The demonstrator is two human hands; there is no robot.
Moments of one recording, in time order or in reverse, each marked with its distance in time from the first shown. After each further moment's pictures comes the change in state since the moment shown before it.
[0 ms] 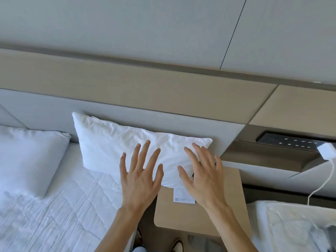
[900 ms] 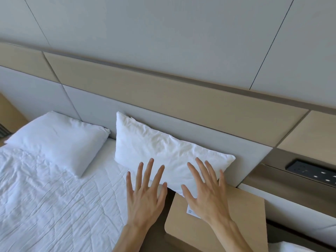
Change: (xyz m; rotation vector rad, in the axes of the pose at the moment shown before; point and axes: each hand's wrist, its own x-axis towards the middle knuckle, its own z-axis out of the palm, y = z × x) left_hand -0.081 0.008 -0.023 0.096 -0.102 -0.279; right_hand -0.032 -0.004 -0.003 0.039 -0.093 -0.262
